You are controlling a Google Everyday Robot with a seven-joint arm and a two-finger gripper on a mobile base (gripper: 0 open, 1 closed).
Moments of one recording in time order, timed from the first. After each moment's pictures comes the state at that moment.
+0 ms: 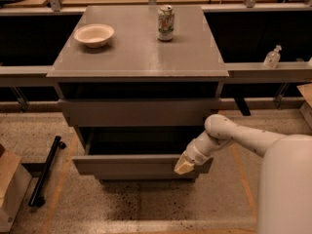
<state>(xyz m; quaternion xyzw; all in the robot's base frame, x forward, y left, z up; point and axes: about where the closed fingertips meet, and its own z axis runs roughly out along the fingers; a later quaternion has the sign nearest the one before) 0.568 -0.103 0.445 -0.59 0.75 0.26 0.13</state>
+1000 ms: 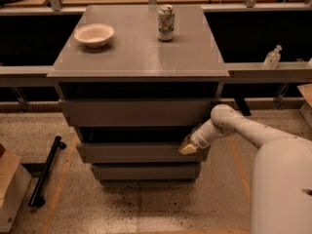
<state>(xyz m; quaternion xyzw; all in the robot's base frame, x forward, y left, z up) 0.664 -0.128 0.454 -0.60 0.75 0.20 0.22</state>
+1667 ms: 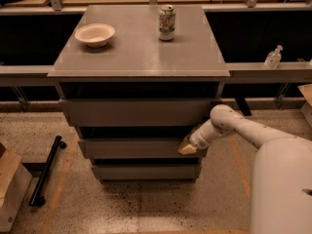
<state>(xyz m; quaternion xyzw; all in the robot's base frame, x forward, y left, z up) 0.662 -0.127 0.451 -0.60 0.74 0.20 0.22</state>
